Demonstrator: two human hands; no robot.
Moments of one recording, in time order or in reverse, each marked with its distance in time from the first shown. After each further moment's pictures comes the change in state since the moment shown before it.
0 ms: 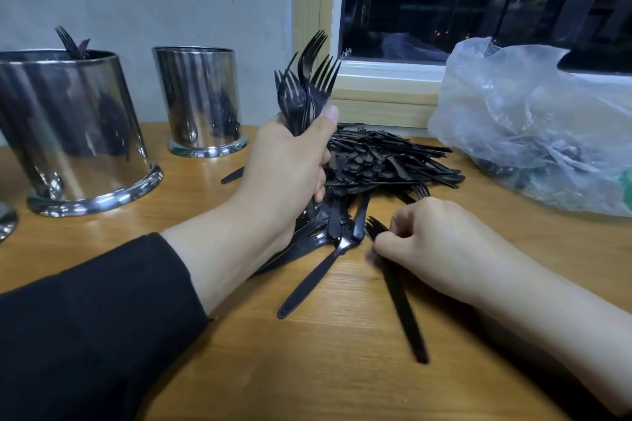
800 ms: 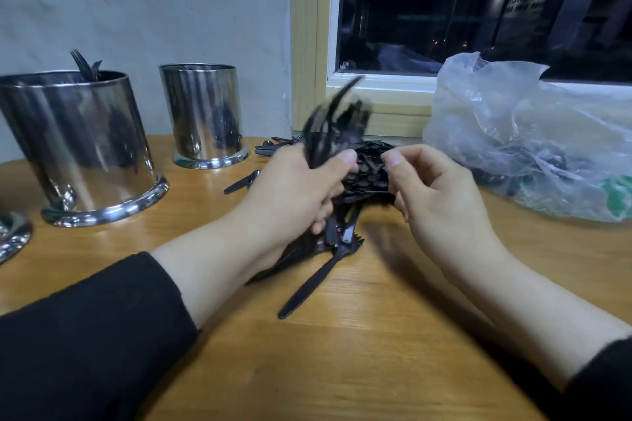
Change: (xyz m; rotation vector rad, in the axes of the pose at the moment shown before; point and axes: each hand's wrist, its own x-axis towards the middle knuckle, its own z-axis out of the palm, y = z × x) left_hand -0.015 0.009 -0.006 0.176 -0.278 -0.053; right_hand 0.023 0.001 0.004 0.872 0.428 -0.261
